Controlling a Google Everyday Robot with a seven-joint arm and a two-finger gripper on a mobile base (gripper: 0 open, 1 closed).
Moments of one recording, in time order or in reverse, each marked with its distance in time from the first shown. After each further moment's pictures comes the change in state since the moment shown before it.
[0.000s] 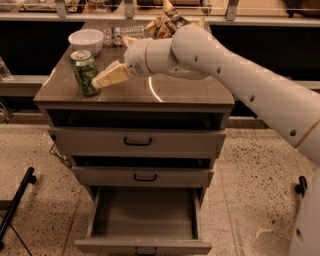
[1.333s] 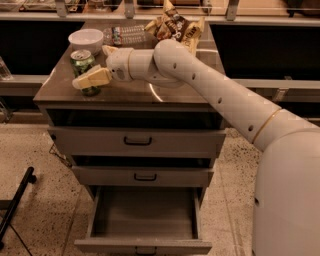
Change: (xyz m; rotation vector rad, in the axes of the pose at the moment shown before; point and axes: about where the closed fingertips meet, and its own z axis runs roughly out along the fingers) arm 0.003 0.009 0.066 -0.116 -0.153 0.119
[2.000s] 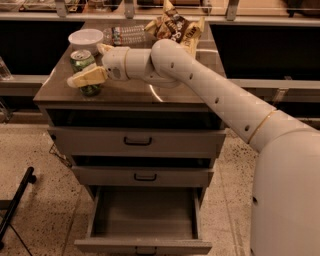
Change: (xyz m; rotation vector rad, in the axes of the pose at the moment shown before) arm -0.010 0.007 0.009 -0.026 -0.040 0.003
